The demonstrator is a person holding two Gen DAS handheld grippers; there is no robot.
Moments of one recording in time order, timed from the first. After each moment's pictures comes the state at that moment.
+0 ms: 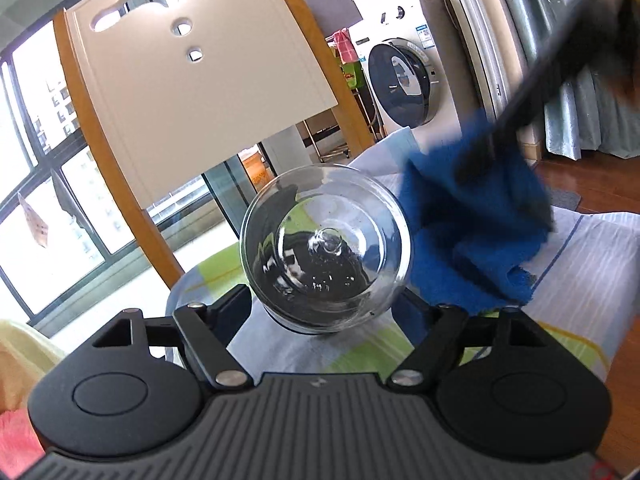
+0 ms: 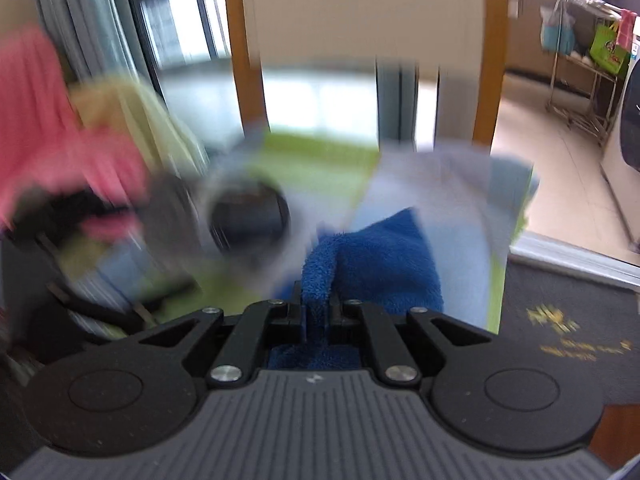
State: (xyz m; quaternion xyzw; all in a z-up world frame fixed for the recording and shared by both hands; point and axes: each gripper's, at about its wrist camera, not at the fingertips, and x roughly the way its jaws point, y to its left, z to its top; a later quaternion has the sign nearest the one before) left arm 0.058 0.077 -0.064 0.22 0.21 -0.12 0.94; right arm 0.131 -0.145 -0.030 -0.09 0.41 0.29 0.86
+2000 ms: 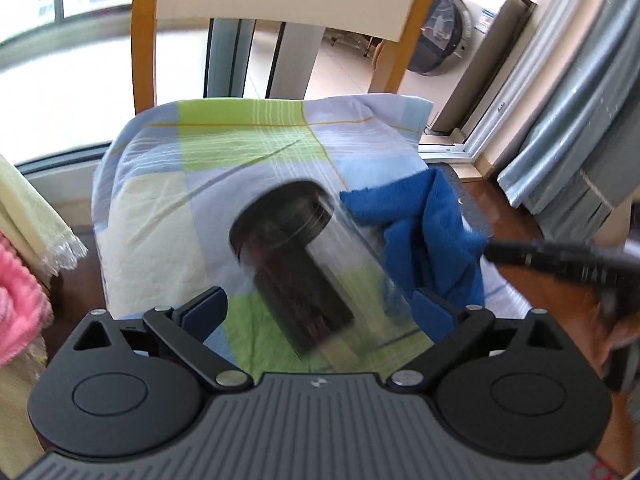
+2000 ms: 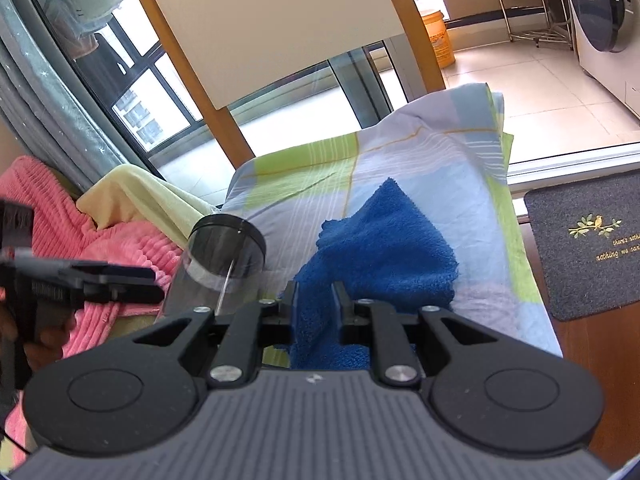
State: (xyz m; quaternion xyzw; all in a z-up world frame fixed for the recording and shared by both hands) left arm 0.111 0.118 0.005 -0.11 0.48 -0.14 0.86; right arm 0.110 -0.206 -0.033 0.15 0.39 0.28 0.87
